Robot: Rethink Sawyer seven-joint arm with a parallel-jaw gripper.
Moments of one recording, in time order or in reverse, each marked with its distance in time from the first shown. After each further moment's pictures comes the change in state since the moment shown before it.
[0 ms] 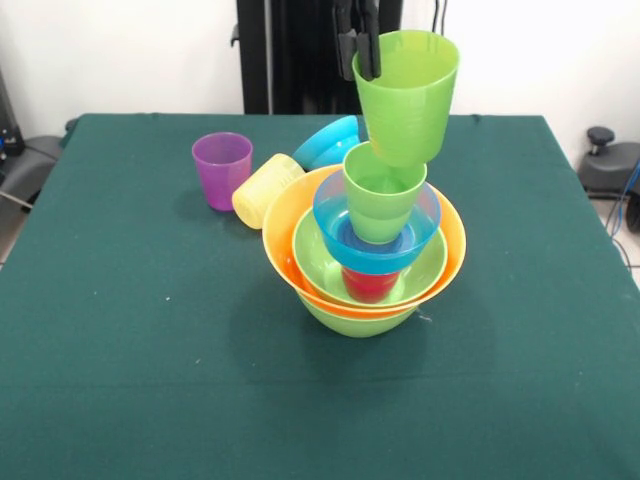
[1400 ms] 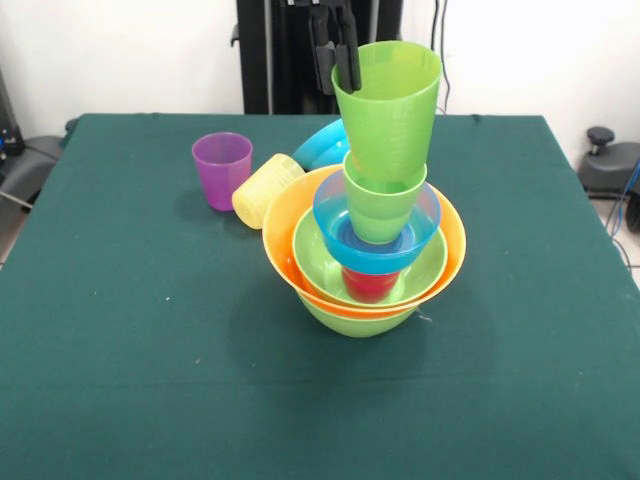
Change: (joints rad) arm -0.032 0.038 0.029 -0.046 -0.020 0.003 -0.066
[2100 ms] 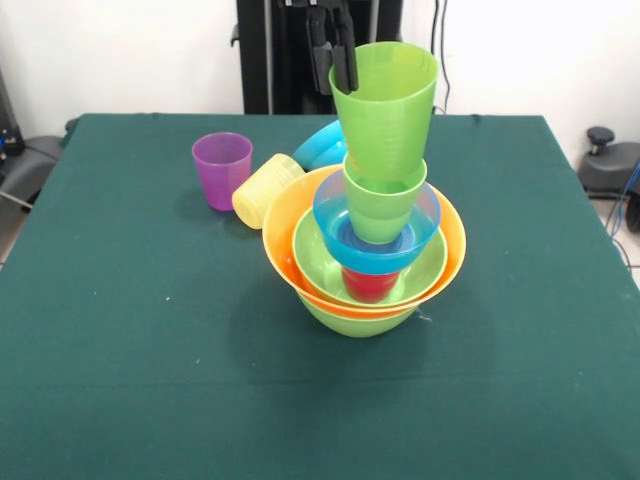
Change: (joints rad) arm 0.000 0.000 0.000 0.000 -0.009 0.008 0.000
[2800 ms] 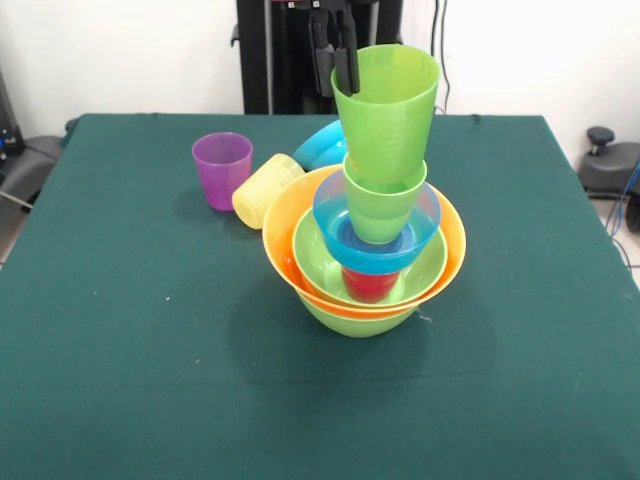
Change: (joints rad) arm 0.006 0.000 0.000 0.000 -0.016 0.000 0.000
